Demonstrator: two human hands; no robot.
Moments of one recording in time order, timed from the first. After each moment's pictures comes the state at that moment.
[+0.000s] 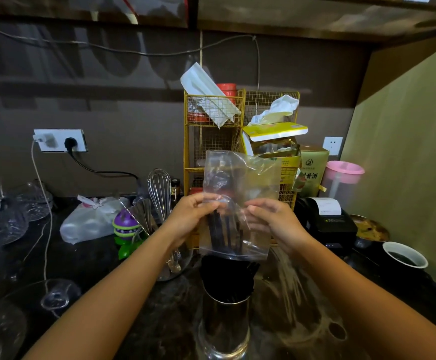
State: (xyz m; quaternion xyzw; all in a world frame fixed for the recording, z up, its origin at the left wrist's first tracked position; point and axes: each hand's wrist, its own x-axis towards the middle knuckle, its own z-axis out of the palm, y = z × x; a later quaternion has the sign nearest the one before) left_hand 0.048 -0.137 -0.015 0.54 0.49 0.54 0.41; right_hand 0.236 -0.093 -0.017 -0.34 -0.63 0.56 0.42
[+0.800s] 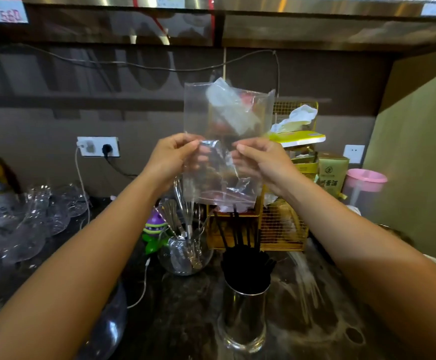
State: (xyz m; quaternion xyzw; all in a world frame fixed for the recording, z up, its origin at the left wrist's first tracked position) left_hand -0.001 -0.192 0.086 0.54 0.50 0.64 0.23; right_hand 0.171 -0.129 0.090 -0.24 -0.69 0.52 0.45
